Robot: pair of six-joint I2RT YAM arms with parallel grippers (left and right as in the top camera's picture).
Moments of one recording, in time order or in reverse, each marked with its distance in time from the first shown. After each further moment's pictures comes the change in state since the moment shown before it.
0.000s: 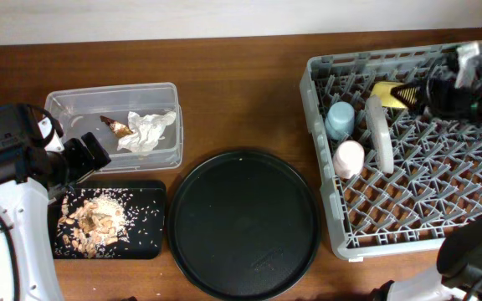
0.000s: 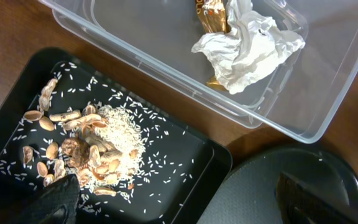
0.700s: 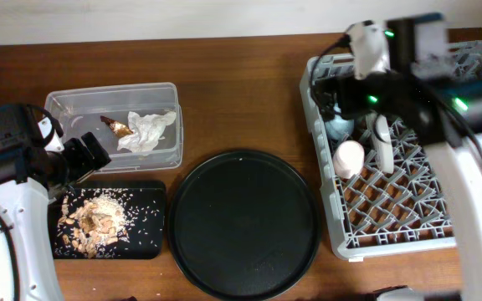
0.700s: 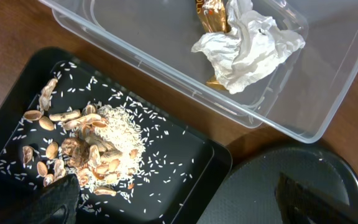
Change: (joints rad) left arm 0.000 0.000 0.000 0.001 0.000 0.000; right arm 0.667 -0.277 0.161 -0.048 0.706 0.278
